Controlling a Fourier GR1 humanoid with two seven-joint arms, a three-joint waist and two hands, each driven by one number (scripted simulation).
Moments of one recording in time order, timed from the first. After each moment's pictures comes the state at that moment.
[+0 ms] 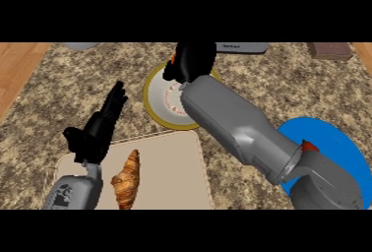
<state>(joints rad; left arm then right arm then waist) -0.19 0.05 -0.06 -1.51 -0.05 0.04 0.08 -1.34 0.00 0.88 -0.46 0.53 -0.73 1.03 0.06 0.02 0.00</state>
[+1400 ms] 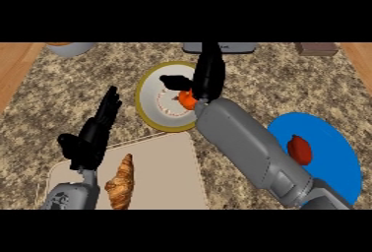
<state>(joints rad) -0.14 0.04 -0.05 -1.55 -0.06 0.06 0.08 -1.04 -0.01 0.55 -0.75 0.23 -1.02 0.48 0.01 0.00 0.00</state>
